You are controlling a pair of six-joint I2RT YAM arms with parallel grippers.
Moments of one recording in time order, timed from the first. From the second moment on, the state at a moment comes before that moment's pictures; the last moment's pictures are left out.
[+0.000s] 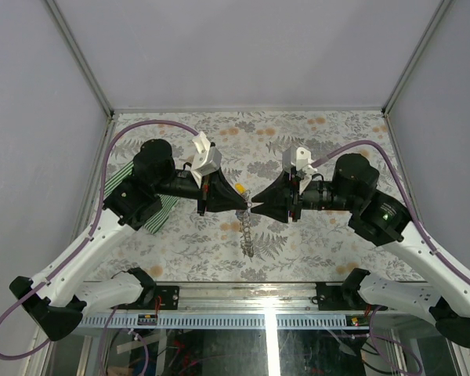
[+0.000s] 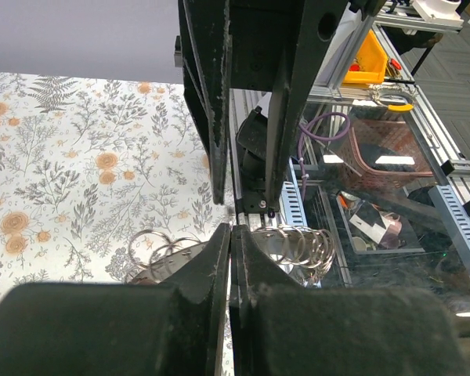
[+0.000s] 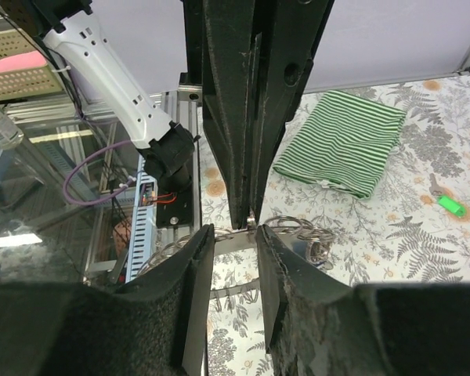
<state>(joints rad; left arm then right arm) -0.67 1.05 1.17 -0.24 1.02 -0.06 0.83 0.95 1.18 -0.34 -0.65 0.00</state>
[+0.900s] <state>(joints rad) -0.67 1.05 1.17 -0.24 1.03 -0.06 0.83 0.97 1.14 -0.31 -0.65 0.00</state>
